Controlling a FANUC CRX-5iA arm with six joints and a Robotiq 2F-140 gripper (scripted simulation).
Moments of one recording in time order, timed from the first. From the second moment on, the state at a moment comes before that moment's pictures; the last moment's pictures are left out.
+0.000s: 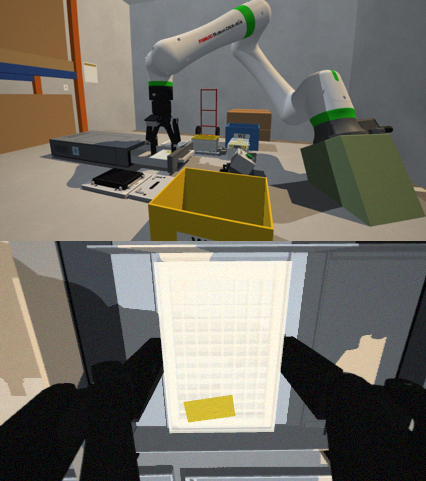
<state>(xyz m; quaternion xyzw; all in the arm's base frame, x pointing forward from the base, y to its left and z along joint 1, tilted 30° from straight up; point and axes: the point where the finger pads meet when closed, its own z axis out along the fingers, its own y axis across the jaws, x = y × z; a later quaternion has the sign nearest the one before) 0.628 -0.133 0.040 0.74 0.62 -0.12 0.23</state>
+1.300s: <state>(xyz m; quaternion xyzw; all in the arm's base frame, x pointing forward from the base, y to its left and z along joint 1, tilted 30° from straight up) 0.626 -0.125 0.053 0.74 0.62 -0.12 0.23</state>
